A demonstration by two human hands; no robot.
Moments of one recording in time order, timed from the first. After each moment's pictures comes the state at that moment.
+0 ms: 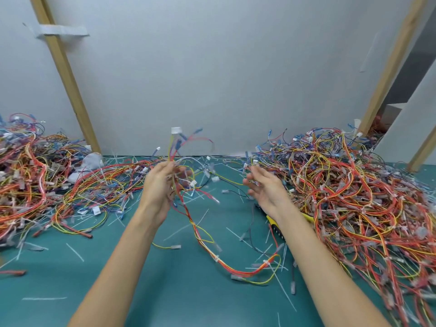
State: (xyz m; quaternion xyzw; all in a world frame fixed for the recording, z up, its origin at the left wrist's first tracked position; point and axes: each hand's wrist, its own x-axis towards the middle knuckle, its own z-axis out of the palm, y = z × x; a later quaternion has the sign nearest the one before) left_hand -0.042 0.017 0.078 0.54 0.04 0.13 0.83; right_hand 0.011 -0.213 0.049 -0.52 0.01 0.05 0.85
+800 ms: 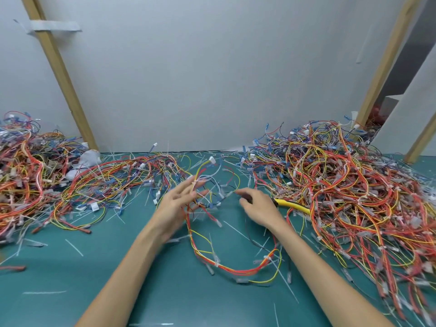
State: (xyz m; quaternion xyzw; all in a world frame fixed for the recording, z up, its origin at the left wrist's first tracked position) left_hand -0.048 0.005 0.016 0.58 -0.05 -0.02 0.81; right_hand -0.011 -0.215 0.011 -0.93 -0.09 0.00 0.36
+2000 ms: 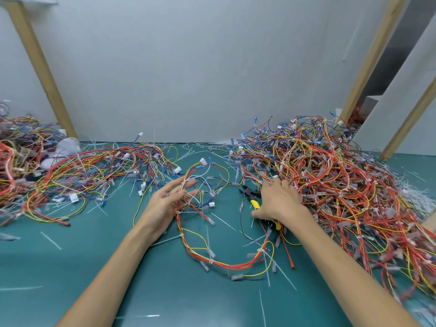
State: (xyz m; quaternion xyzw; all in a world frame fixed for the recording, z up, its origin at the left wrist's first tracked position) left_hand -0.049 0.003 -0.008 0.54 -0.05 -0.03 0.84; right_hand -0.036 -0.254 0.051 -1.00 0.00 0.05 -0.08
